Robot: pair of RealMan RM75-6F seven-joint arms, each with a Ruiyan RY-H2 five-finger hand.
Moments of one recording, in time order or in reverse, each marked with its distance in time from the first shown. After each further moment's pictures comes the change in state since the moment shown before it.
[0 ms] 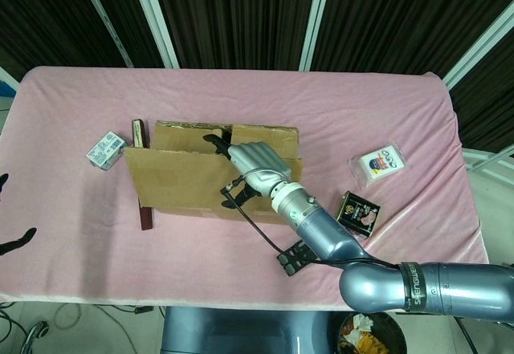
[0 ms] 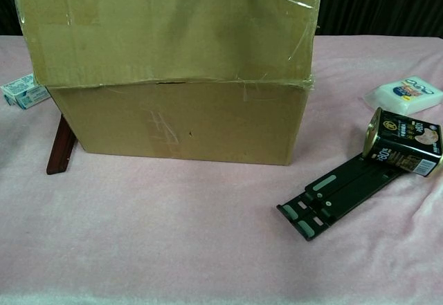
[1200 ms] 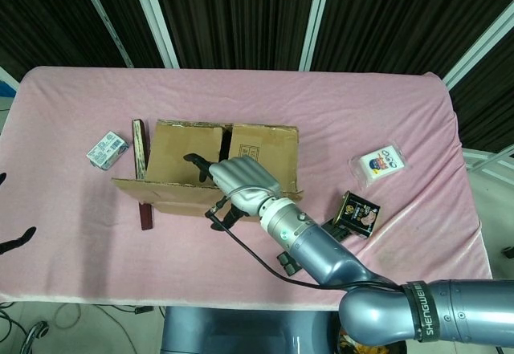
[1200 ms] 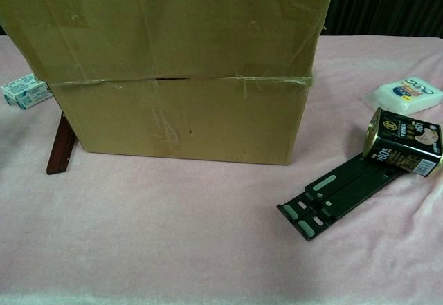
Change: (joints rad) left arm 0.004 0.005 -0.011 -0.011 -0.006 -0.006 -0.020; right arm 0.174 0.163 -0.049 -0.150 0.135 0.005 0.027
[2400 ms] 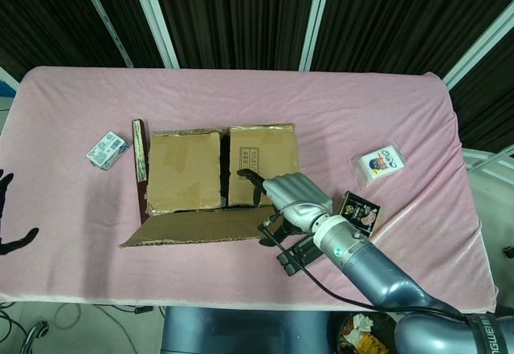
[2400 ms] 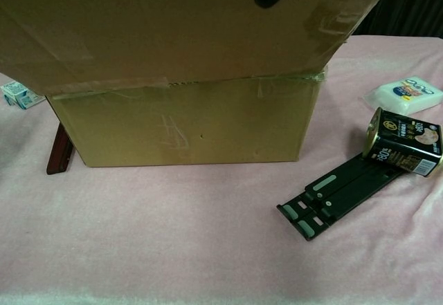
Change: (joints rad) left arm -0.006 0.000 0.011 0.001 0.026 -0.001 0.052; right arm -0.144 0.247 -0.110 -0.169 -0.108 -0.098 0.097
